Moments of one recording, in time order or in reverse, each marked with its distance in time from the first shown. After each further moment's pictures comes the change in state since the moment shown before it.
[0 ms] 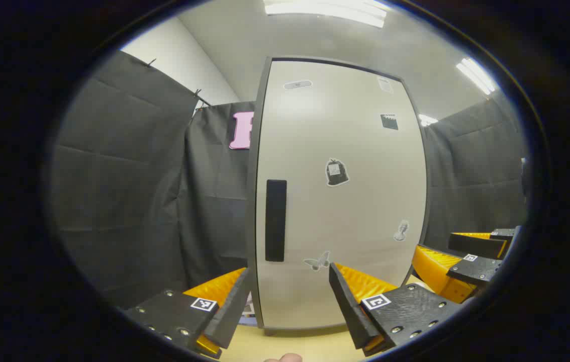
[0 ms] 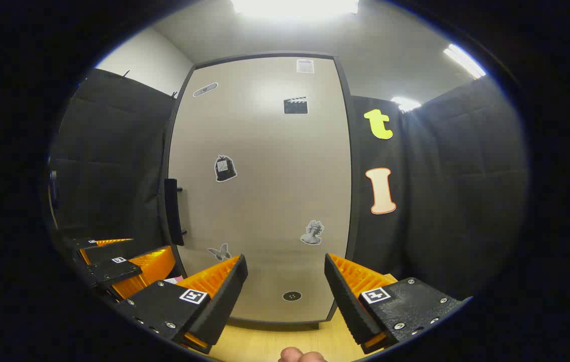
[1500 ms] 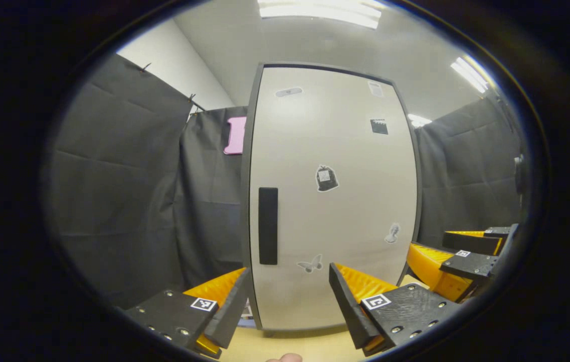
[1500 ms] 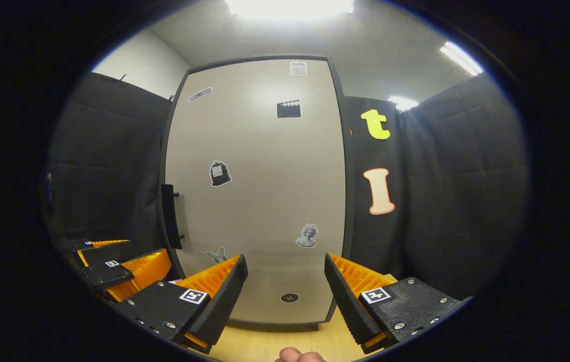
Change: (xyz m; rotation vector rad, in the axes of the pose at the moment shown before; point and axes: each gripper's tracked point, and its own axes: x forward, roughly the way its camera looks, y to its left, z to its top) left arm -0.011 -0.008 0.011 0.027 -0.025 -0.030; right arm 0.003 -0.007 0.009 0.012 -0.018 0.002
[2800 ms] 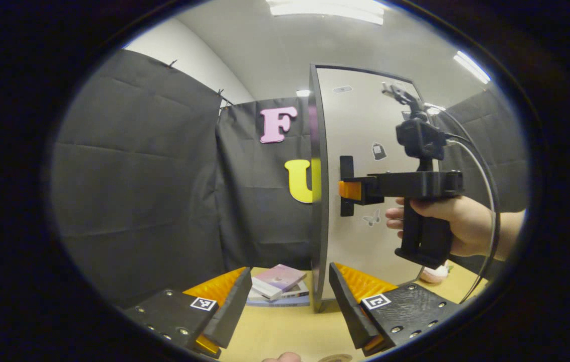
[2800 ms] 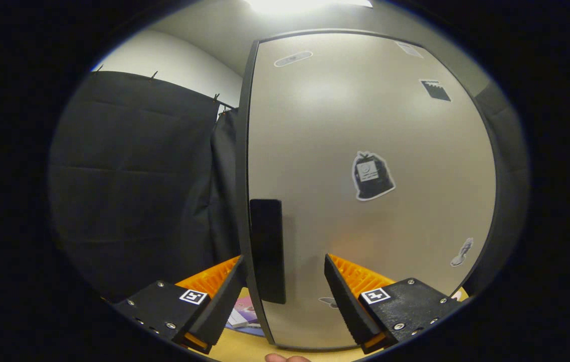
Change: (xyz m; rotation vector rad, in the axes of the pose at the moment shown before) left arm -0.118 0.148 -0.058 0.079 0.059 0.130; right arm 0.119 0.218 0.001 0.027 0.001 0.332
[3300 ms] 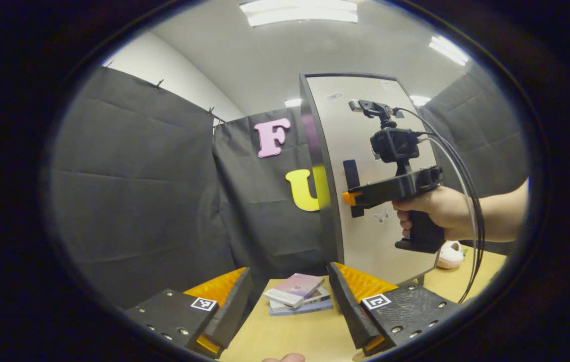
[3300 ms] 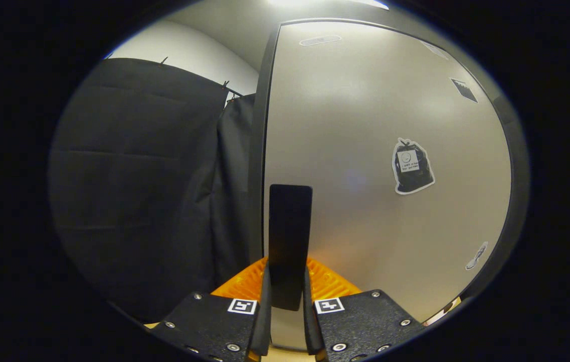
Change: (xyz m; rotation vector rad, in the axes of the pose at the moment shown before) left arm -0.002 0.018 0.009 0.083 -0.061 -0.029; right arm 0.004 0.009 -0.005 -0.079 0.057 -0.014
